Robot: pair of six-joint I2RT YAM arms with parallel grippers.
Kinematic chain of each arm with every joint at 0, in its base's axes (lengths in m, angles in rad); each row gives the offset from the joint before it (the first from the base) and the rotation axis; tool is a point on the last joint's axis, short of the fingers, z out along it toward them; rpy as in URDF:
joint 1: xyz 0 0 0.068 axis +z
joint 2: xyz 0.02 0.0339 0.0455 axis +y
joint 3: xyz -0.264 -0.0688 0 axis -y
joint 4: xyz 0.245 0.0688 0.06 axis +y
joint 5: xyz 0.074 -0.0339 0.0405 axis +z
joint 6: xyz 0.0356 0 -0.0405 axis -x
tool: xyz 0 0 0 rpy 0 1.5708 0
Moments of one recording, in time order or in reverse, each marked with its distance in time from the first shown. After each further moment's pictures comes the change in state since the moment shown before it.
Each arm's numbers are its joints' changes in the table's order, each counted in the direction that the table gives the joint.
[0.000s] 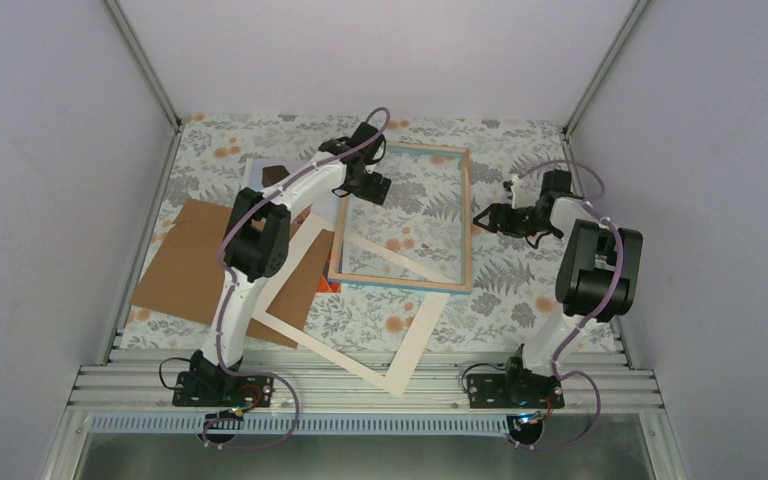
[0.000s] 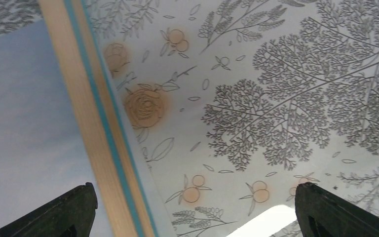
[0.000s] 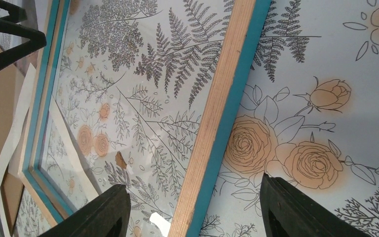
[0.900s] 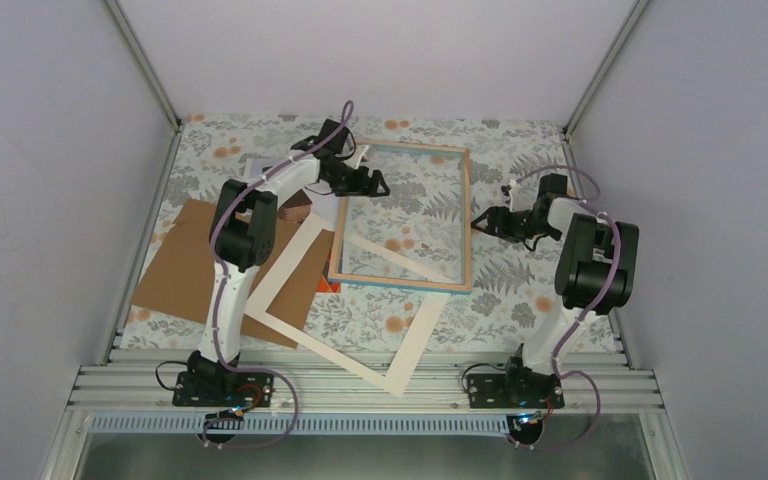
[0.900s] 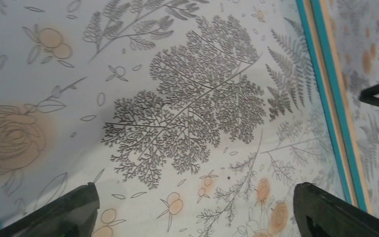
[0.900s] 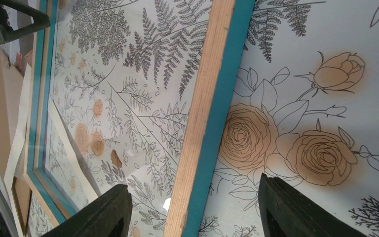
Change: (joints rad) left arm 0.160 0.029 -0.109 -0.211 -0.698 0.018; right arm 0.000 0.058 0.000 0.001 0.015 -0.034
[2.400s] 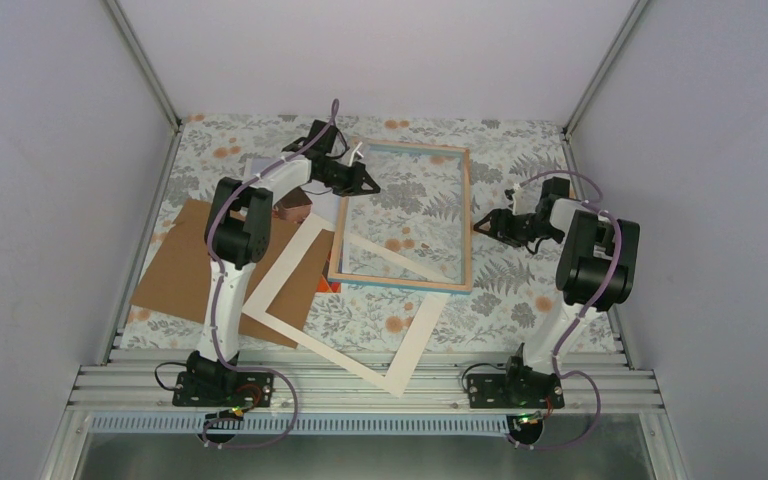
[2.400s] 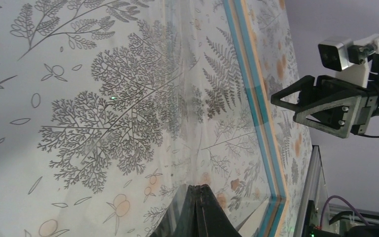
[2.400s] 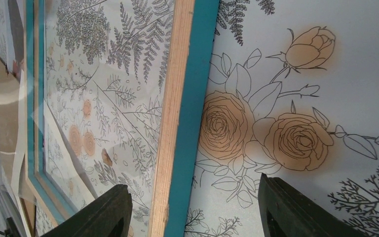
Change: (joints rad) left arm 0.050 0.004 -0.048 -0.108 -0.276 0.099; right arm -0.027 0.030 0.001 0.015 0.004 -0.022
